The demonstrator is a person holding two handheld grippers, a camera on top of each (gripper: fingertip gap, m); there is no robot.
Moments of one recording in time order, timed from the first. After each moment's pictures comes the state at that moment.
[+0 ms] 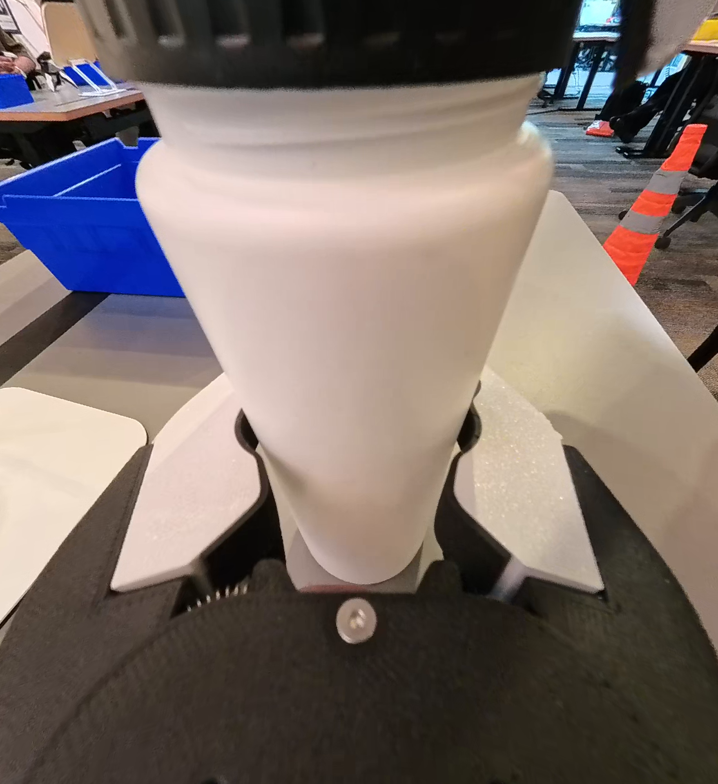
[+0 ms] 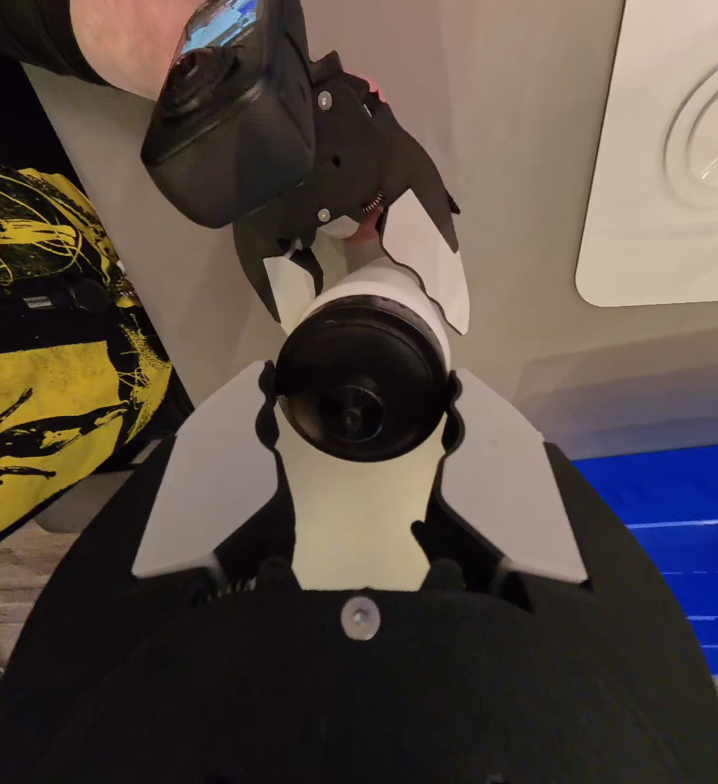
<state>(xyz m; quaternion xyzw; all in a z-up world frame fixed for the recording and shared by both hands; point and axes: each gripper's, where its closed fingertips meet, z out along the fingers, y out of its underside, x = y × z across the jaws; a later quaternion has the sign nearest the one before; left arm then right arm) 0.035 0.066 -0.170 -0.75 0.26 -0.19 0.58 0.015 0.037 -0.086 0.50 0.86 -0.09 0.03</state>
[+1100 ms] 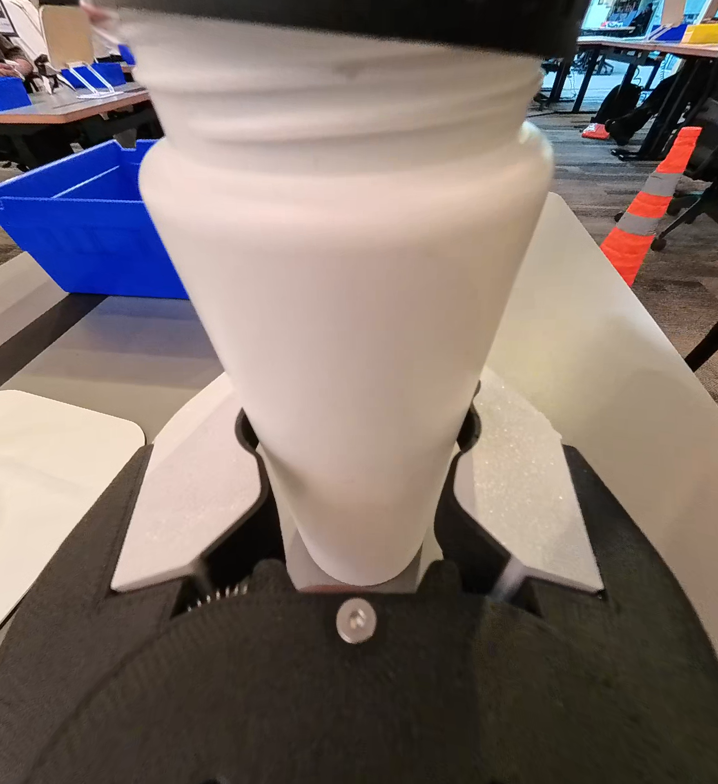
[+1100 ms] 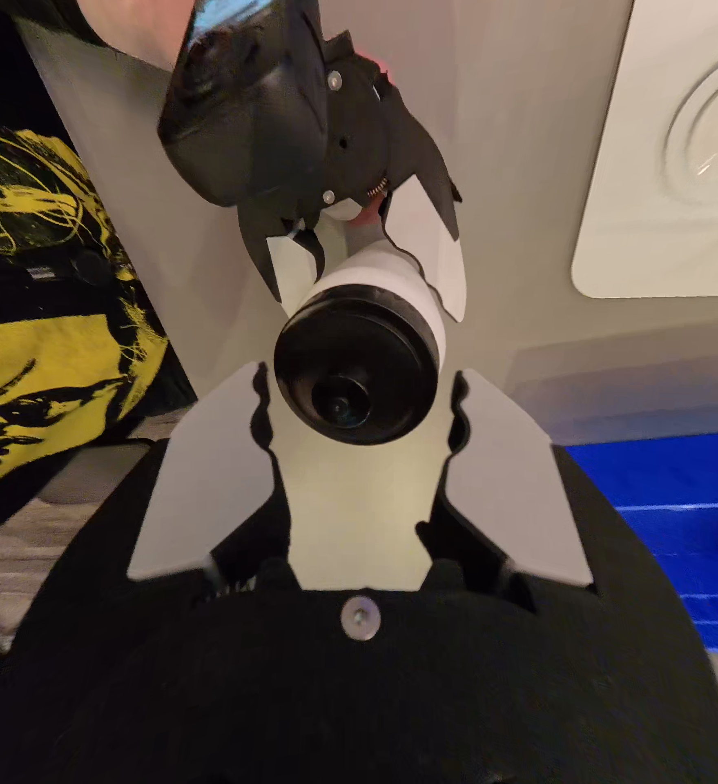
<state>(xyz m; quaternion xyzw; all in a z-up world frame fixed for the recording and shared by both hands) 0.036 0.066 -0.170 -0.75 0.27 -0.20 0.58 0.020 0.040 -0.077 0.49 0.87 -0.07 0.04</state>
